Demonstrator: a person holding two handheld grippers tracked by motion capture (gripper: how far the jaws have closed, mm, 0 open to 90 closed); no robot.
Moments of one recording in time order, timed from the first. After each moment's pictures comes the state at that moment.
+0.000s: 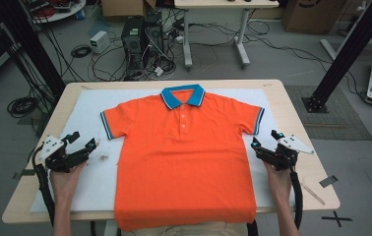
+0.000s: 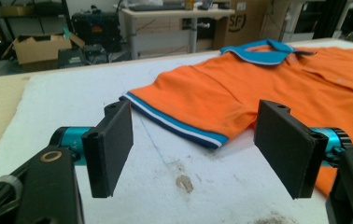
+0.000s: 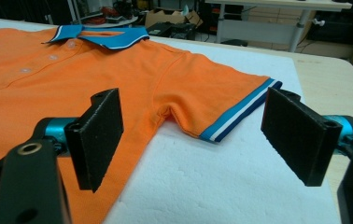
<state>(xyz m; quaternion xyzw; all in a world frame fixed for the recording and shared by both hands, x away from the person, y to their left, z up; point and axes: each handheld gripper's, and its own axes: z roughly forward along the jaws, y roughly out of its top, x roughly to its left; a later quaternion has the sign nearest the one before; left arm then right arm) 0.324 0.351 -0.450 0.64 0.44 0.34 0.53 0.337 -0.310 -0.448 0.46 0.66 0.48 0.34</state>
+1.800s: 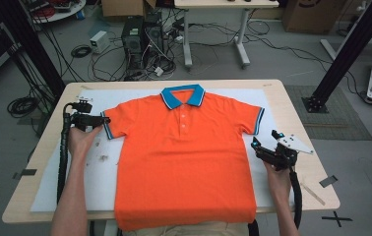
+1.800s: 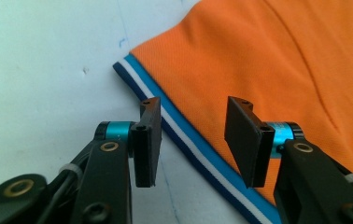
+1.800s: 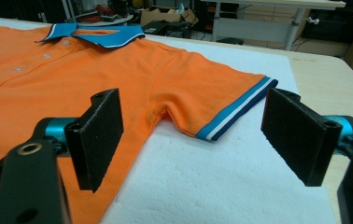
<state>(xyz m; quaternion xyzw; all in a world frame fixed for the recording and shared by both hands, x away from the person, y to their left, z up) 0.470 0.327 -0.428 0.72 0.59 0.16 0.33 0.338 -0.309 -0.448 0.47 0.66 0.48 0.35</state>
